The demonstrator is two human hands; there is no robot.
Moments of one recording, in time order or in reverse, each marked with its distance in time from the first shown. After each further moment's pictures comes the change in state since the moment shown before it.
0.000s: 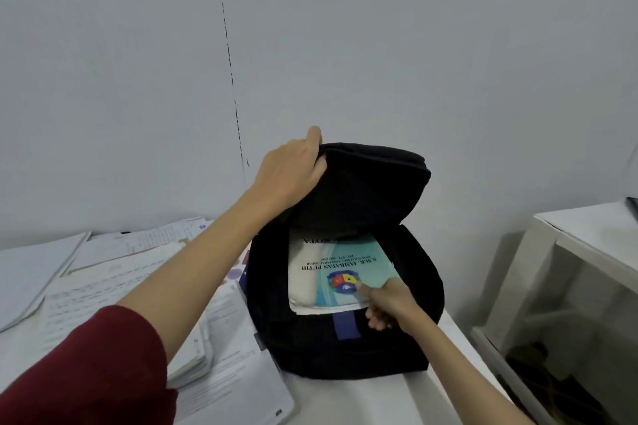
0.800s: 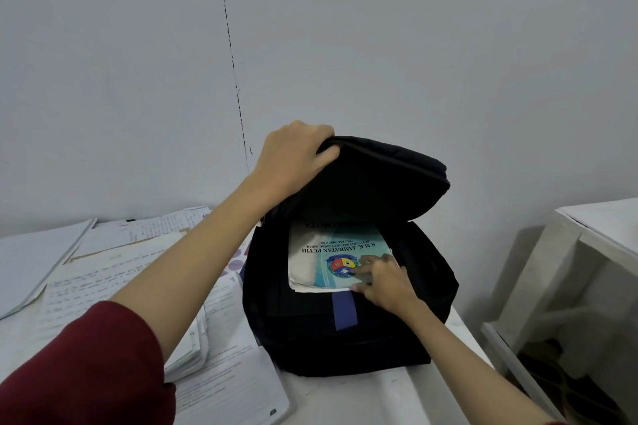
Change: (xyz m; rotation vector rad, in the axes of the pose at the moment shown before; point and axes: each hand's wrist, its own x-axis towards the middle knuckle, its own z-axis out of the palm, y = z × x) left_hand 0.010 0.006 0.002 0.025 0.020 -0.003; right_hand 0.052 0.004 0.003 -0.803 0.026 -0.499
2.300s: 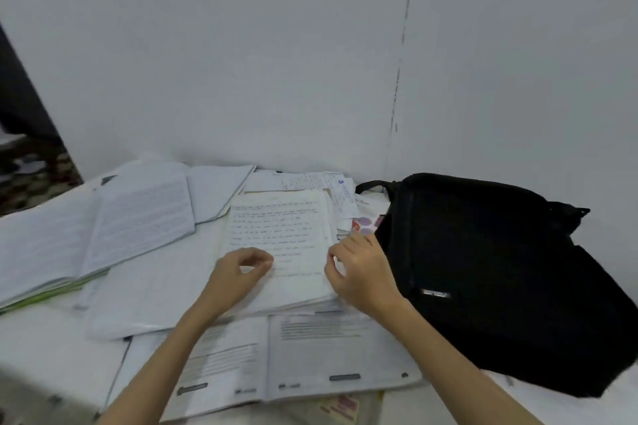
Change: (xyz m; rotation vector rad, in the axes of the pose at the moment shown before) left_hand -0.320 -0.158 -0.040 -0.468 -0.129 -0.935; right_hand -0.032 -0.235 0.061 0.193 0.646 -0.852
